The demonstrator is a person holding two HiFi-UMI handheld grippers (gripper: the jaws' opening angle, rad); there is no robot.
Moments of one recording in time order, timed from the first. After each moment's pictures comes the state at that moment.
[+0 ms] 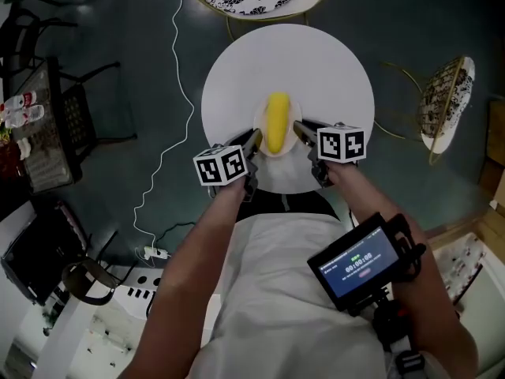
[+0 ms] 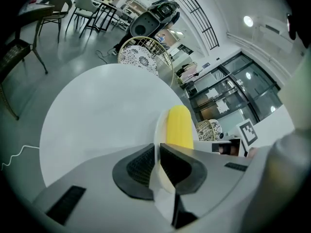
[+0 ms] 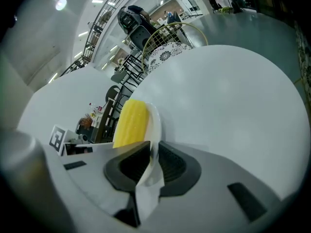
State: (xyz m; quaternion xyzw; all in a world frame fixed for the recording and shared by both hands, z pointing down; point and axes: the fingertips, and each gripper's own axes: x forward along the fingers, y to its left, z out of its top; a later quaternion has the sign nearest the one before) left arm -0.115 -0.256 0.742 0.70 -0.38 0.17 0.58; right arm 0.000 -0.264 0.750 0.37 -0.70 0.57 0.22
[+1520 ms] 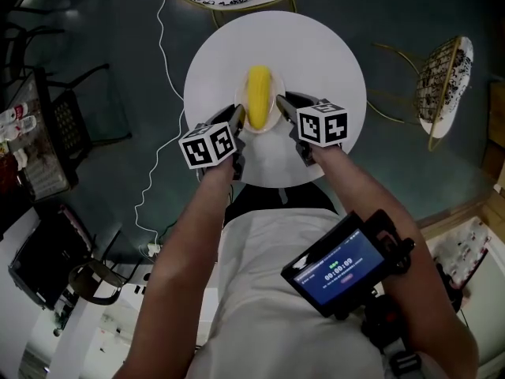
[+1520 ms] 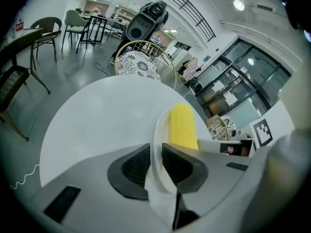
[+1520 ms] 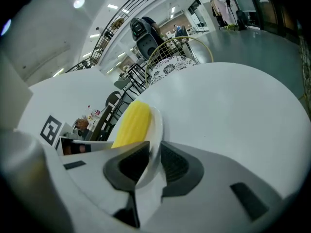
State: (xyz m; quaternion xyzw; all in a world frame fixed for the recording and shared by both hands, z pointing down) left arm -0.111 -0.301 0.754 0.71 -0.42 0.22 0.52; right arm 0.000 -0.308 0.754 0.40 -0.74 0.51 0.19
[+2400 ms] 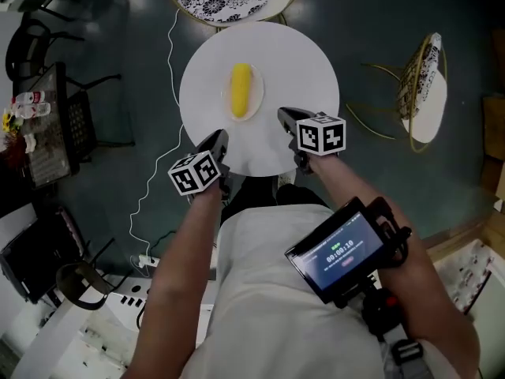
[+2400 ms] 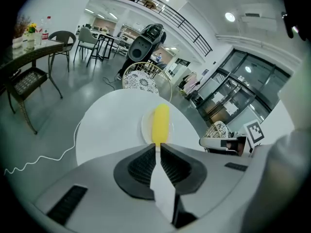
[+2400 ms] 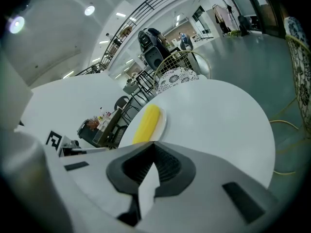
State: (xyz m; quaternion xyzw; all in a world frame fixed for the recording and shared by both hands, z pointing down) left arm -0.128 -0.205 0.688 0.72 -0.48 0.16 0.48; right arm 0.040 -0.238 0.692 0.39 -0.77 0.48 0.16
